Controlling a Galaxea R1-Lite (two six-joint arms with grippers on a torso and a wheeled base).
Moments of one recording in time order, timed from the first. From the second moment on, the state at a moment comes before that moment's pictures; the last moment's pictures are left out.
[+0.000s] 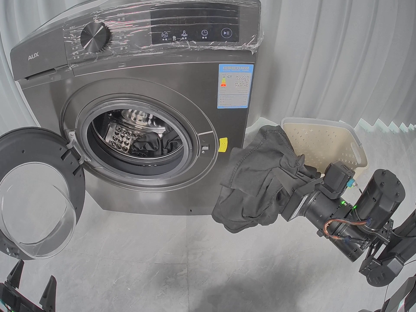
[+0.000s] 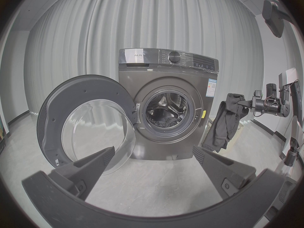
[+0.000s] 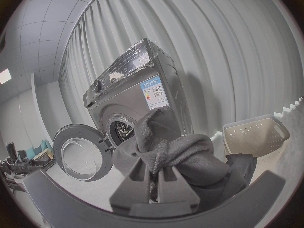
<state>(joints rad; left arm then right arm) 0.00 0.02 -0.02 0.01 0.00 -0.05 0.76 1.75 -0.39 -1.48 -0.23 0.18</state>
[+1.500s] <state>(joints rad) 0.00 0.02 -0.02 0.01 0.00 -0.05 0.78 1.76 -0.39 -1.48 -0.23 0.18</state>
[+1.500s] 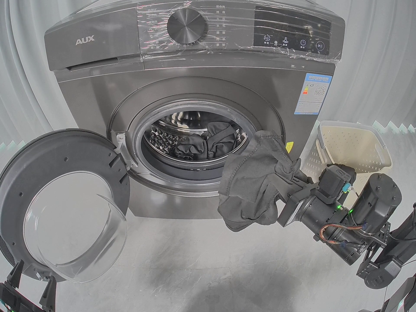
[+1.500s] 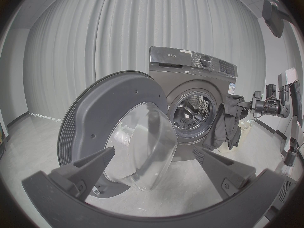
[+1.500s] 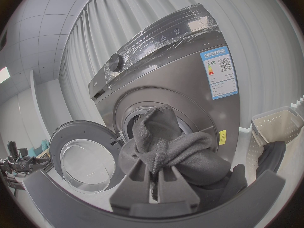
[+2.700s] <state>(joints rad) 0.00 0.02 -0.02 0.00 -0.03 0.03 0.88 1.83 -0.47 -1.52 -0.28 0.19</state>
